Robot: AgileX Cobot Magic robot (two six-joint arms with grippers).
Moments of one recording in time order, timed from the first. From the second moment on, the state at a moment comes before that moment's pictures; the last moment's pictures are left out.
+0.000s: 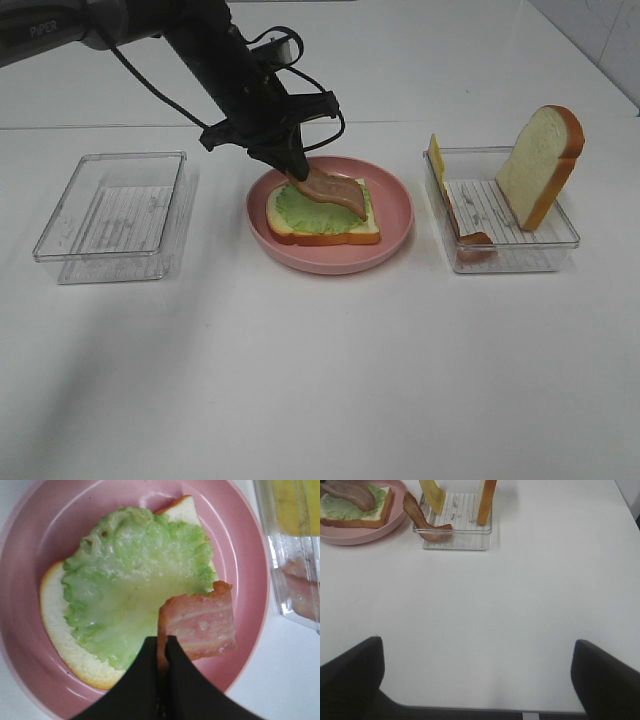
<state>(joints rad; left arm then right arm) -0.41 2.48 -2.23 -0.46 1.12 -0.05 0.00 0.00 -0.46 0.01 1.11 0.05</state>
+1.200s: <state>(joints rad) -0.42 2.46 -2.48 -0.30 1.21 -0.12 0.00 0.00 -0.46 0.01 1.11 0.05</state>
